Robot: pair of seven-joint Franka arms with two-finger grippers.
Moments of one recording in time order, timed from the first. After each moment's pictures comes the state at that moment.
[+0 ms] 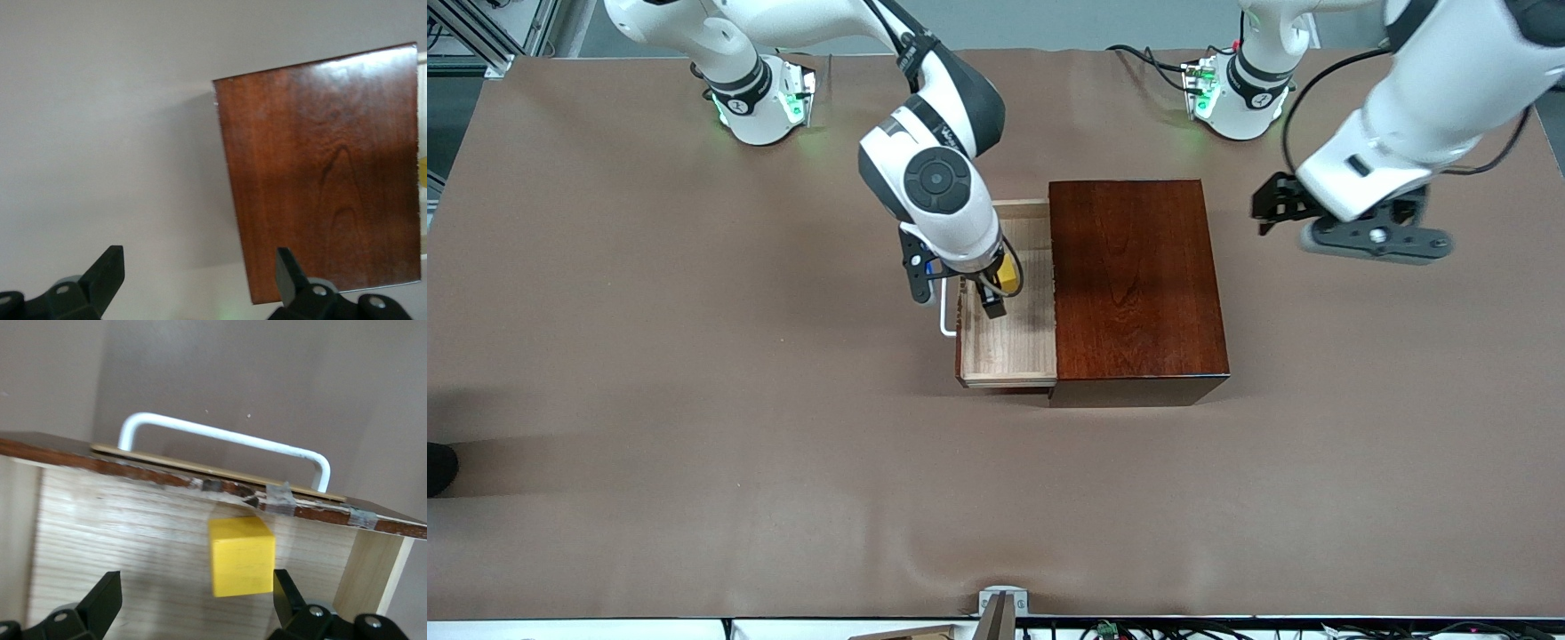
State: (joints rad) left arm 0.04 0.06 -0.39 -1.58 0.03 1.57 -0.18; right arm 0.74 0.56 -0.01 -1.38 0.20 1.94 2.01
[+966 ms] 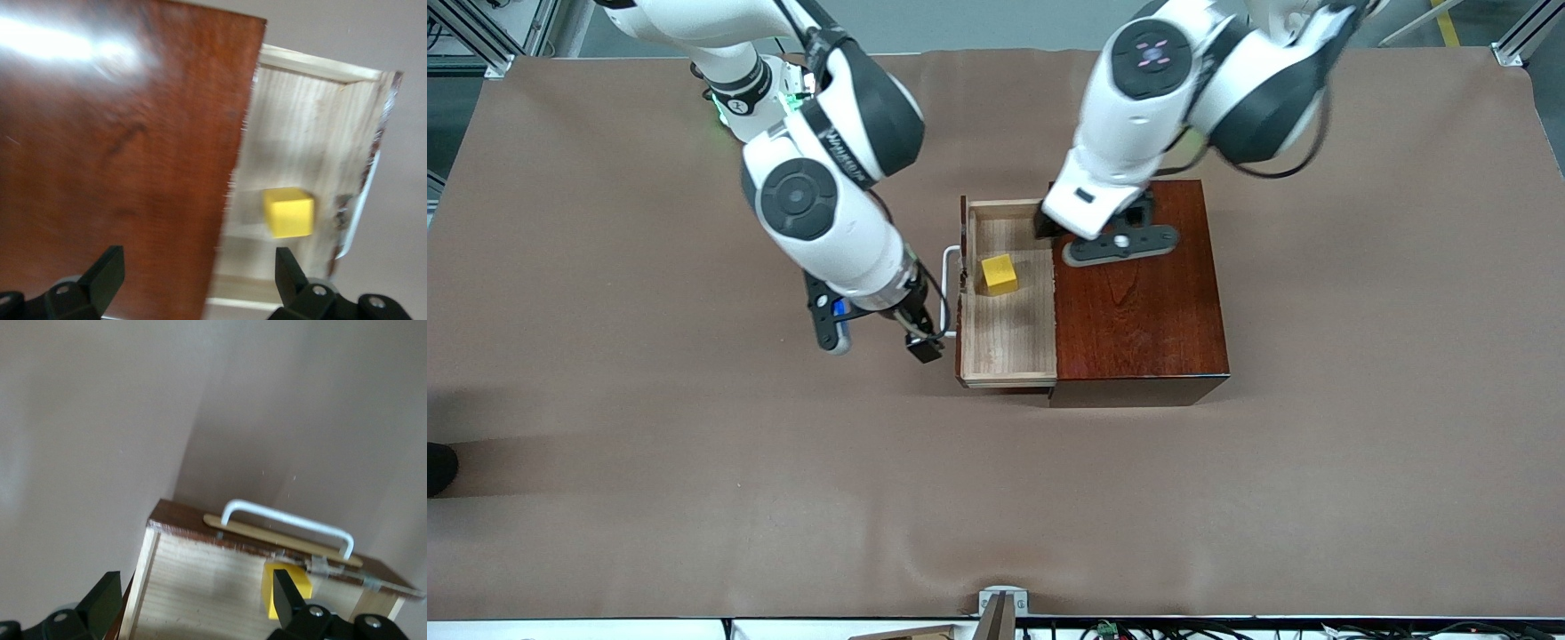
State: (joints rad) left arm -0.35 0.30 -0.43 -1.57 0.04 1.84 -1.03; right arm 0.56 0.54 -0.02 -1.22 0.19 1.80 1.75
